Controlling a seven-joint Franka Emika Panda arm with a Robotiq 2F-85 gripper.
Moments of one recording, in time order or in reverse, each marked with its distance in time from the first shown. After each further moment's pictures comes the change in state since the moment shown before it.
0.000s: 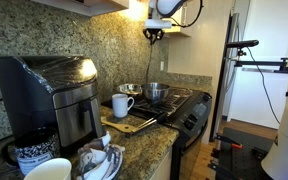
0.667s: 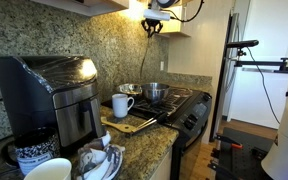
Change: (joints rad) arm -0.007 -0.003 0.003 0.075 0.094 0.008 -0.027
